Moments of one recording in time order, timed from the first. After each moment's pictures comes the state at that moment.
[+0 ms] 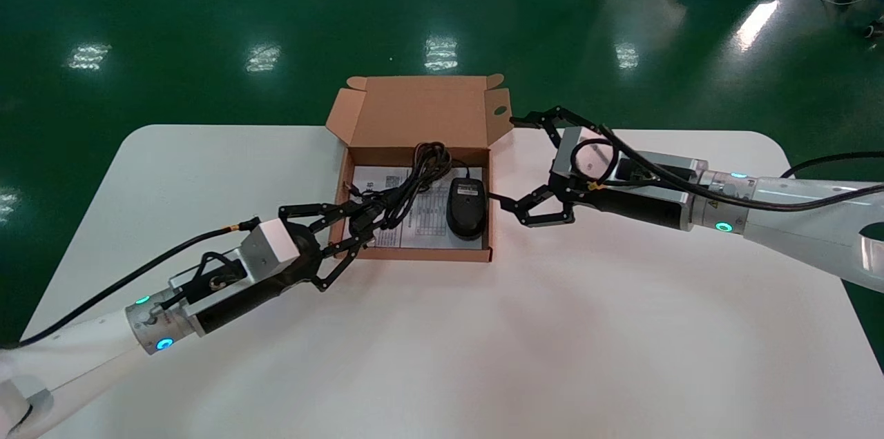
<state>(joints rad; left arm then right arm) -1.15 1.08 0.23 -0.24 0.96 1.34 1.03 1.59 -1.18 -0.43 0.00 -1.19 -1.32 -0.96</state>
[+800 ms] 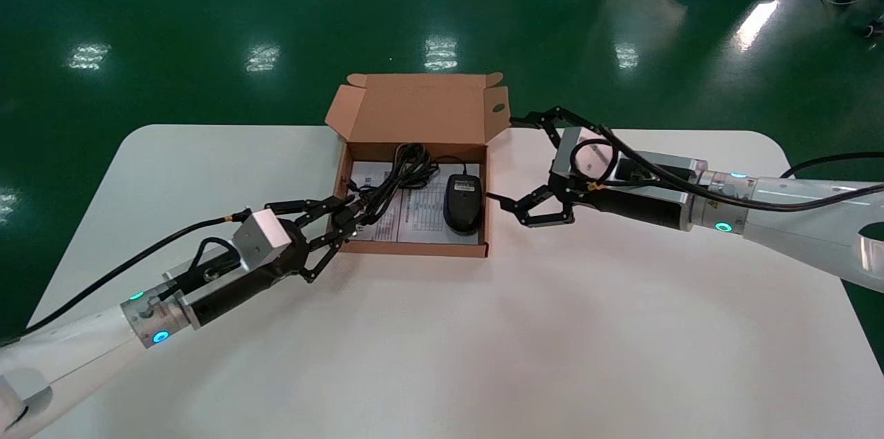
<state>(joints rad) -1.20 1.09 0.22 -0.10 0.96 1.29 1.07 1.59 -1.18 -0.43 0.00 -1.19 -1.32 -0.96</state>
